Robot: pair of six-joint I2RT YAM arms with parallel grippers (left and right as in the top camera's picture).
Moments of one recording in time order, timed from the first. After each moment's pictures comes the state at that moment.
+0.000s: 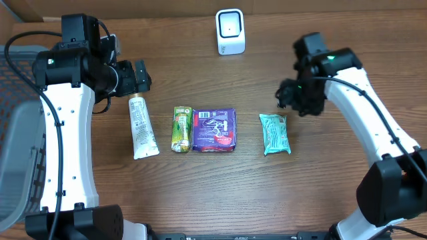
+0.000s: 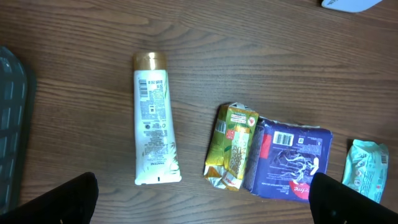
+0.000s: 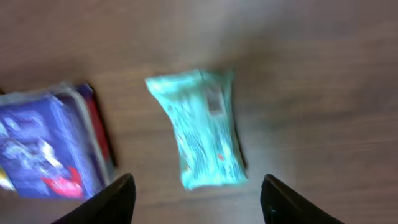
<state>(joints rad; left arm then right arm) 0.09 1.64 1.81 -1.35 0.12 -0.16 0.24 1.80 1.53 -1.19 -0.17 0.43</state>
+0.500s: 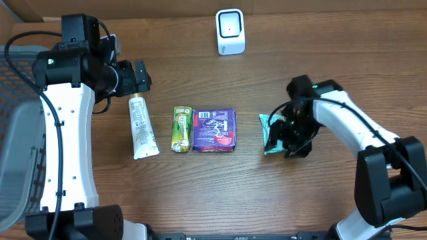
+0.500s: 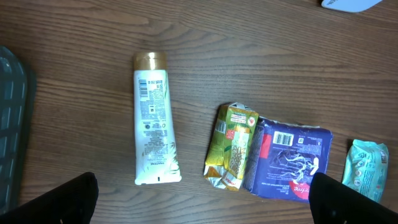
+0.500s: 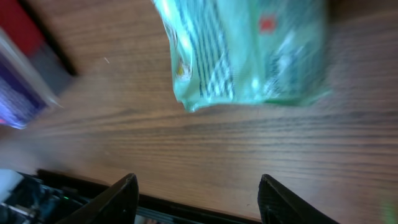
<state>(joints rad) 0.09 1.64 1.81 -1.35 0.12 -0.16 0.29 1.80 1.19 -1.16 -0.45 0.44</state>
